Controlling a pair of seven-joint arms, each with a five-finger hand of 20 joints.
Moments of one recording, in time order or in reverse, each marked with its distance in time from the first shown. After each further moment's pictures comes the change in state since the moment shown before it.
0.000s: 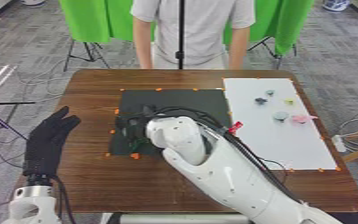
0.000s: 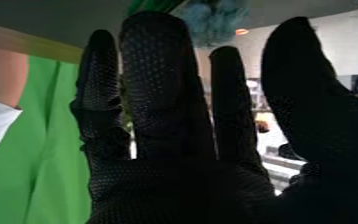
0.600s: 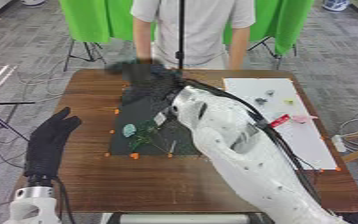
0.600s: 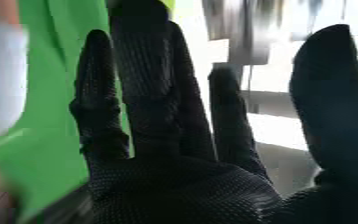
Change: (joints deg) left arm 0.0 -0.6 0.0 -0.1 0.6 -0.6 -0.5; right arm -6.1 5.9 14.1 -19.6 24.1 15.6 4.1
